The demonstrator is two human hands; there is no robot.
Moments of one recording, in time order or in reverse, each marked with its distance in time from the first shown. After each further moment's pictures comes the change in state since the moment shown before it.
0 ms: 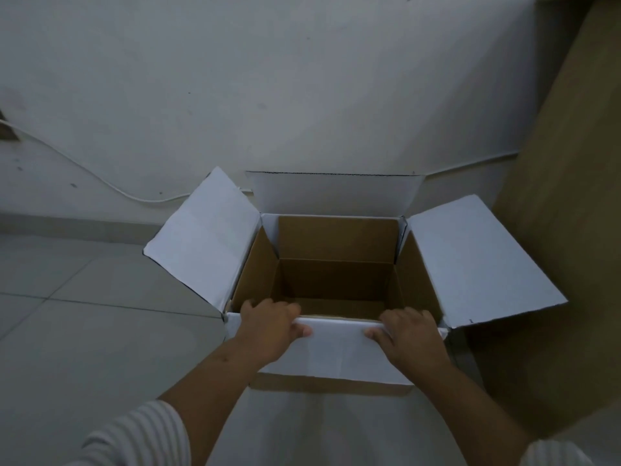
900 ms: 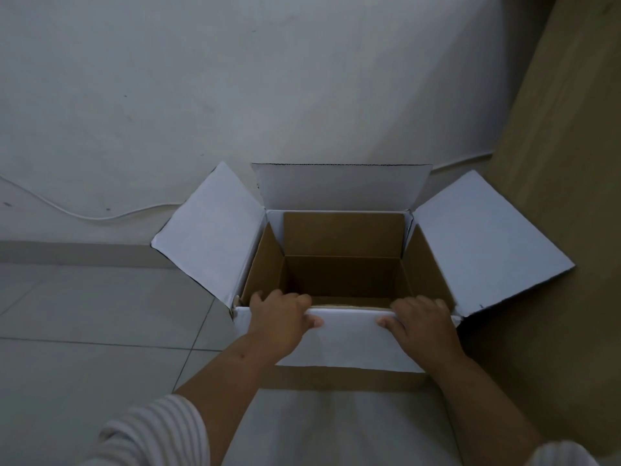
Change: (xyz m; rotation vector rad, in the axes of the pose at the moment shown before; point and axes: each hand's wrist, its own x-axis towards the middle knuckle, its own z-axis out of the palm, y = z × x) left_hand 0.098 0.070 0.004 0.004 0.110 0.064; right_hand 0.056 0.104 -0.001 -0.076 0.175 0.003
